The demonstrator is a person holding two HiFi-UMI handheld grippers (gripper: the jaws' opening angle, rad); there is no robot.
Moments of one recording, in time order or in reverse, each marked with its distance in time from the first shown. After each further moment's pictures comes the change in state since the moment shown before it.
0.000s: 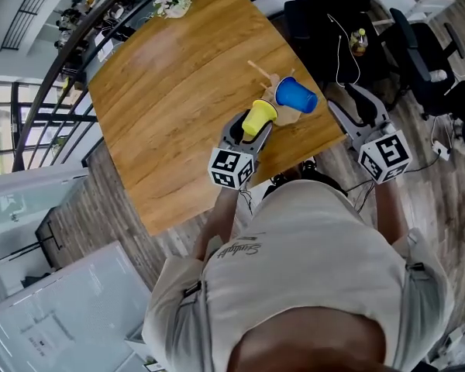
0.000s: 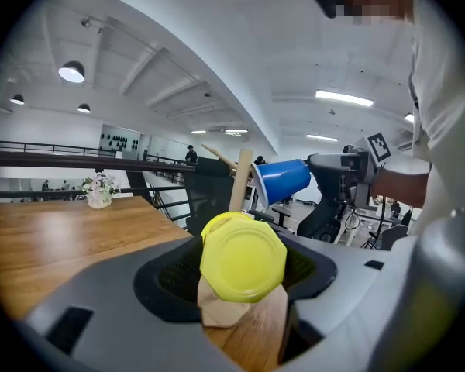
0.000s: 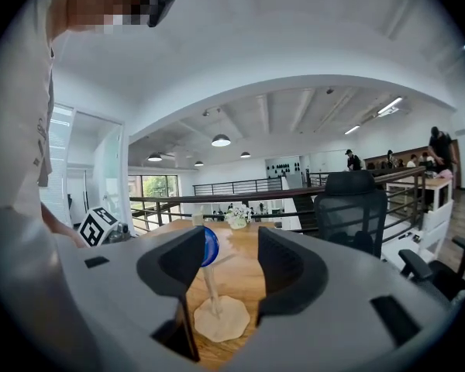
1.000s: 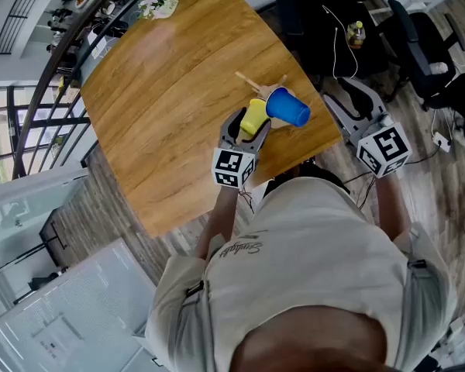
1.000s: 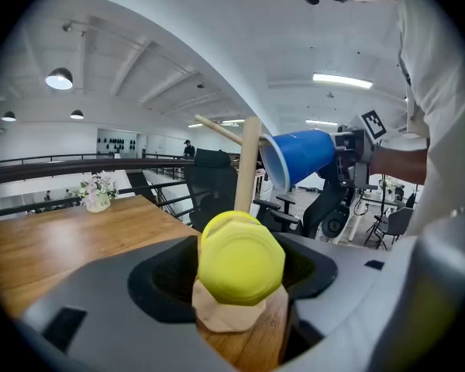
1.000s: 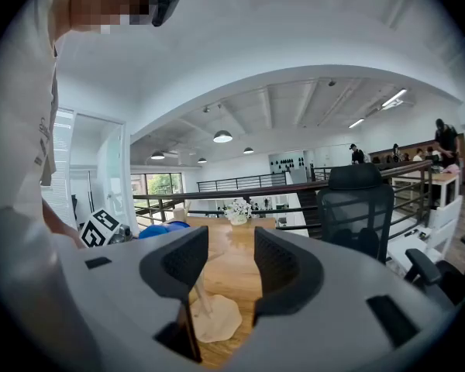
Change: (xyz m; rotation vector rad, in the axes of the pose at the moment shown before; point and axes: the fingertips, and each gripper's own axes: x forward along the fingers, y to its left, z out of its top) left arm 0.041 0.009 -0.013 0.080 0.070 0.035; right arm 0.024 -0.035 -0.007 0.014 0.023 0.044
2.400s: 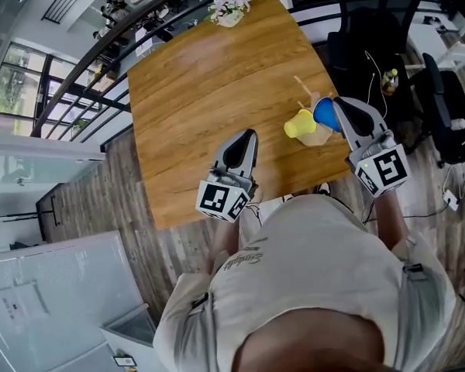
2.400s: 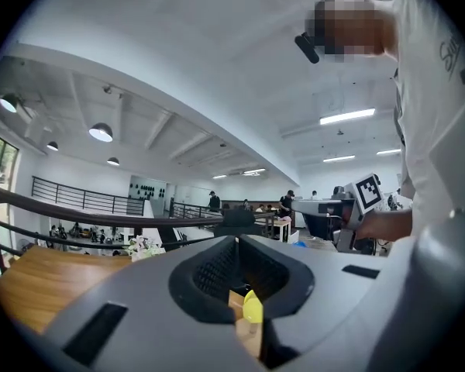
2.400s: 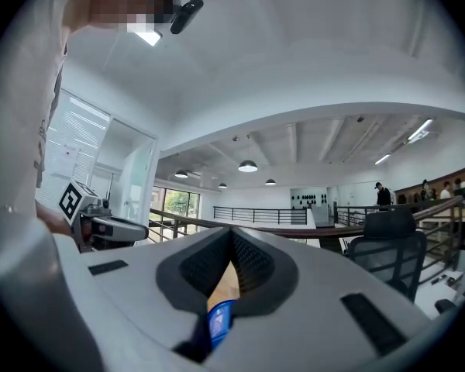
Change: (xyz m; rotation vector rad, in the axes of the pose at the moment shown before) left arm -0.190 0.016 0.111 -0.005 -0.404 0.205; right arm 0.020 0.119 0.090 -0.183 -0.249 0.122
